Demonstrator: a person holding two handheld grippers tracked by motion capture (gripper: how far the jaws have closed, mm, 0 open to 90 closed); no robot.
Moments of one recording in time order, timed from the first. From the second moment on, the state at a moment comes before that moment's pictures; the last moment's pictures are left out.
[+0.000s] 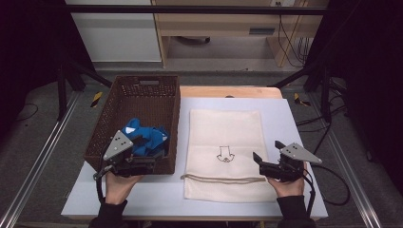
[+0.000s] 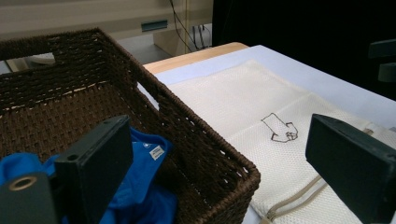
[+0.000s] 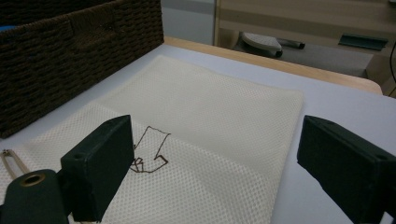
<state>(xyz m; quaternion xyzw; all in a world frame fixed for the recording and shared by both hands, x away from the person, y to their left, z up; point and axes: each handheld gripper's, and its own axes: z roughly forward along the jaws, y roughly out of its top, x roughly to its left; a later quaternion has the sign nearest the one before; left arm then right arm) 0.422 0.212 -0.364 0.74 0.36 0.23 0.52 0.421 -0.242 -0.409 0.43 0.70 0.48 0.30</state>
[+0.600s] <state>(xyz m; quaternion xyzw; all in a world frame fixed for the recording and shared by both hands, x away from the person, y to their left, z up) 0.411 0.168 -0.359 0.75 0.32 0.22 0.53 0.420 -0.228 -0.407 0.42 0.71 0.48 0.29</state>
